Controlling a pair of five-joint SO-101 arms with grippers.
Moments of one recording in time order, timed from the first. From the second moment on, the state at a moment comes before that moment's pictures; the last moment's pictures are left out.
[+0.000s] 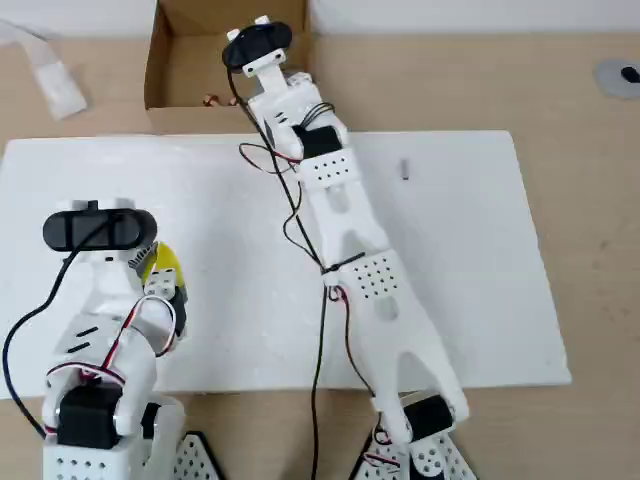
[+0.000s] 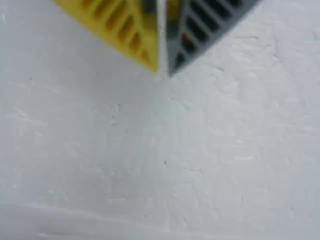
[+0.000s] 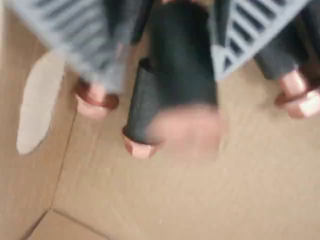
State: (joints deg) left arm 0.8 -93.5 68.4 62.9 -3.3; right arm -23.8 85.2 -92.4 46.2 4.2
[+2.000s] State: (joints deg) left arm -14.5 -103.8 90.4 73.9 -6.2; right arm -9.8 -97.8 67.2 80.7 6.2
